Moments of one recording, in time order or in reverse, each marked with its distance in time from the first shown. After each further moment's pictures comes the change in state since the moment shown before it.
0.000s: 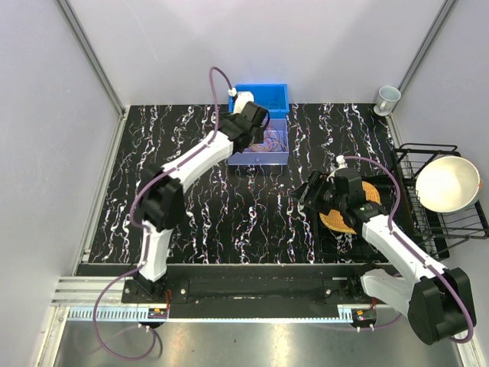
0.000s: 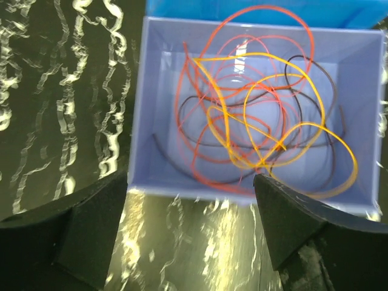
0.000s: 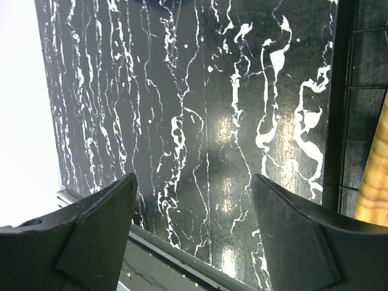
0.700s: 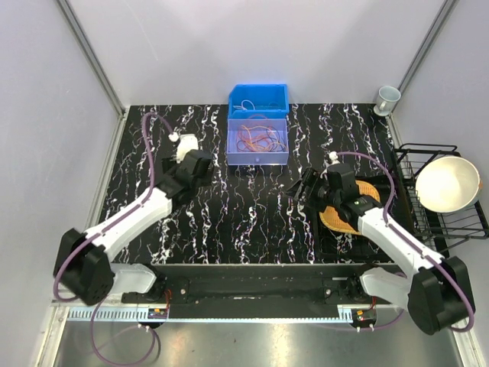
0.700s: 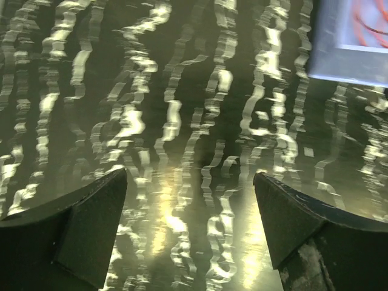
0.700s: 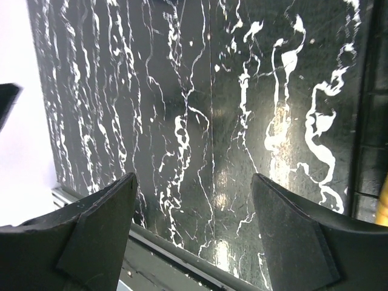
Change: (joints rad) left arm 0.068 -0.801 -0.956 0.140 -0.068 0.050; right arm 0.045 0.062 0.066 -0.031 0.034 0.002
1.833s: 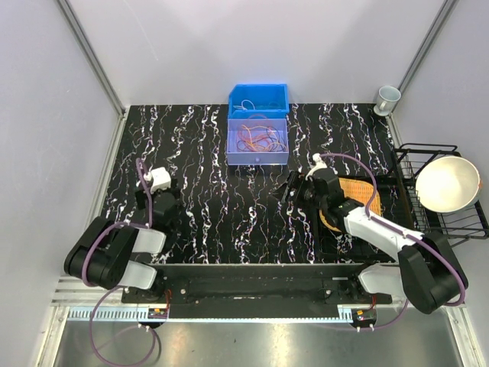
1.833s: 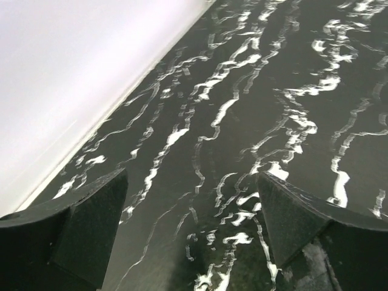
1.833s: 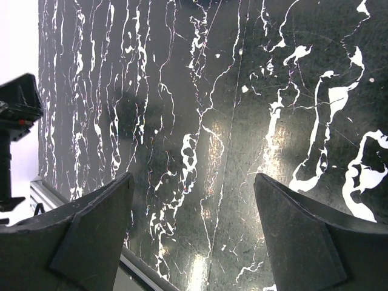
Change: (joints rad) left arm 0.246 0.064 -0.825 1.571 -0.235 0.529; right arm 0.120 0.162 -0.075 0.334 0.053 -0.042
